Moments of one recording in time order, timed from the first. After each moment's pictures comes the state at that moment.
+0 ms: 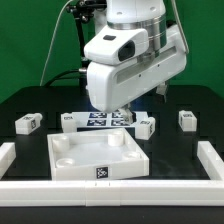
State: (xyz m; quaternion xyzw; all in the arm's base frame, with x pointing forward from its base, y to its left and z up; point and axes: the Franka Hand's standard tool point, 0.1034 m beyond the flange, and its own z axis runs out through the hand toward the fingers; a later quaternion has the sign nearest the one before) arm 0.544 0.044 0.094 -0.92 -0.37 0.06 0.09
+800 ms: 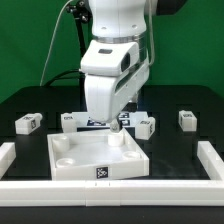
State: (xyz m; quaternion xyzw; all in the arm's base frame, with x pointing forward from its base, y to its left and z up) arm 0.513 0.012 0.070 -0.84 -0.54 0.05 0.07
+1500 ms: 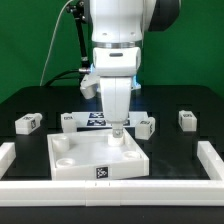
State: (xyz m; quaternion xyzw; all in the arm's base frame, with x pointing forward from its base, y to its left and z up) arm 0.495 -0.002 0.048 -0.70 -0.72 0.02 0.00
